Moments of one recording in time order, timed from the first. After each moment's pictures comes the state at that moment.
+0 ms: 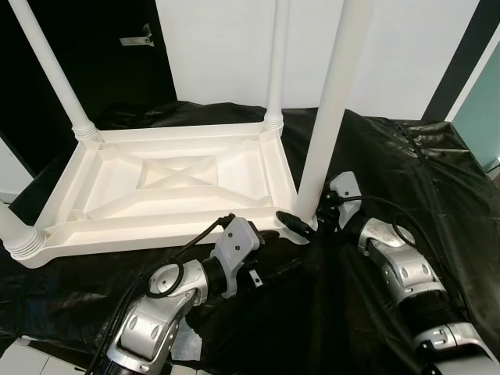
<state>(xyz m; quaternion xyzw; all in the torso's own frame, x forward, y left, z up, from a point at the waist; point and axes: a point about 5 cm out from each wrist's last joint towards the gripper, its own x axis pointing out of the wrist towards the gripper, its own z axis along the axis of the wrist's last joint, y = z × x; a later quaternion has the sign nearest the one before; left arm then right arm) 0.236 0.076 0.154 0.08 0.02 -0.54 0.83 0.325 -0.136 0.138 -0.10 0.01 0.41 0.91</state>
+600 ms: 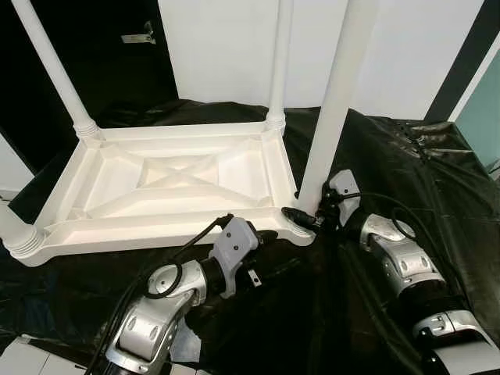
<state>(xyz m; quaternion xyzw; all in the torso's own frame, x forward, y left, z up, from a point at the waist) 0.234 0.076 0.152 0.08 0.02 -0.54 0.84 0.330 -0.140 0.136 -0.11 0.01 0.38 0.92</state>
